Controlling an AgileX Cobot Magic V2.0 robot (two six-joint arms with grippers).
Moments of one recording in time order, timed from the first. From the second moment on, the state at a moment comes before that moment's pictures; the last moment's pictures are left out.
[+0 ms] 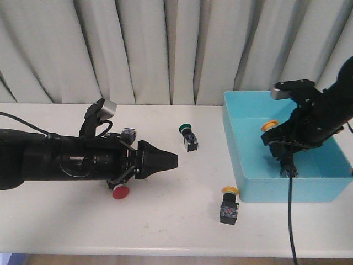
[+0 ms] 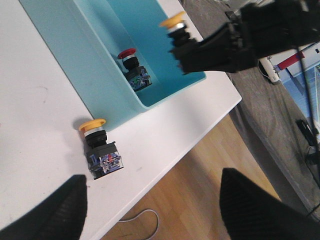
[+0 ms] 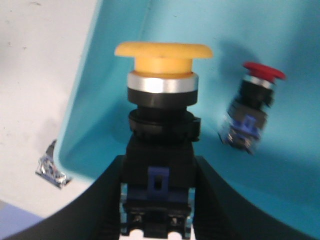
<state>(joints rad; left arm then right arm) -0.34 1.57 -0.87 -1.60 0.74 1.13 0.04 1.74 -1.32 0.20 0.93 -0.34</state>
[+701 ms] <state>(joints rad) -0.34 1.57 -0.87 -1.60 0.74 1.13 0.07 2.16 -1.53 0.08 0.95 -0.20</state>
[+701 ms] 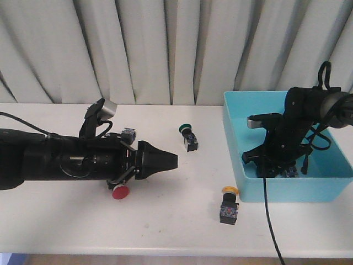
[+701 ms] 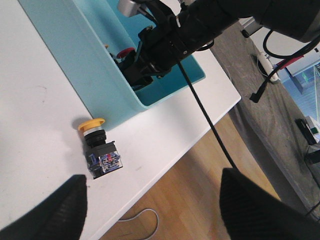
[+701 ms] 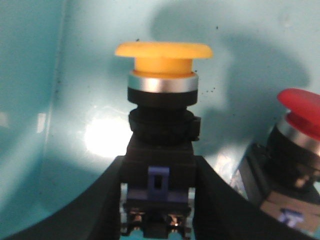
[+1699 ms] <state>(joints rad) -0.34 1.57 -0.87 -1.60 0.75 1.13 0.07 1.95 -1.53 0.08 1.01 -0.22</state>
